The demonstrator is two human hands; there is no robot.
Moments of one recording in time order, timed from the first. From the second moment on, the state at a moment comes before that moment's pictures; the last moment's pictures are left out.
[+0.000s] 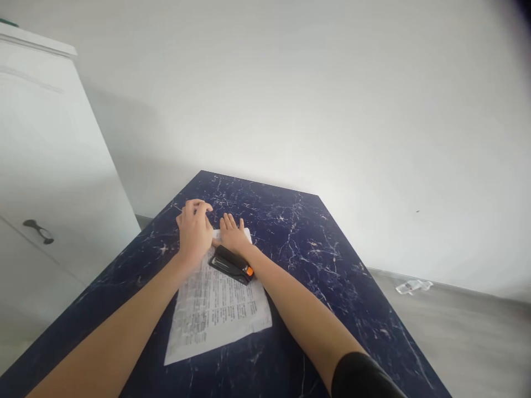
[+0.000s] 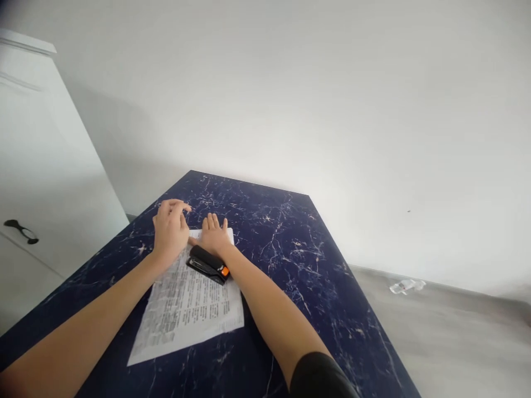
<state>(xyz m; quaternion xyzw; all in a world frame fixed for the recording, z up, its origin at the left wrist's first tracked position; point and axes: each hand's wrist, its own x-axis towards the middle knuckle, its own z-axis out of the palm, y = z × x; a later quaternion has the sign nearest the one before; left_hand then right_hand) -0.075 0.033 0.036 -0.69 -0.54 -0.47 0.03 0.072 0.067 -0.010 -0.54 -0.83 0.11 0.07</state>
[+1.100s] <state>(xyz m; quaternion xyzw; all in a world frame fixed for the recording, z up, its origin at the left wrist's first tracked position) -0.043 0.012 0.017 -0.95 -0.19 0.01 -0.25 0.247 -0.084 0.049 -0.45 -0.82 0.23 0.27</state>
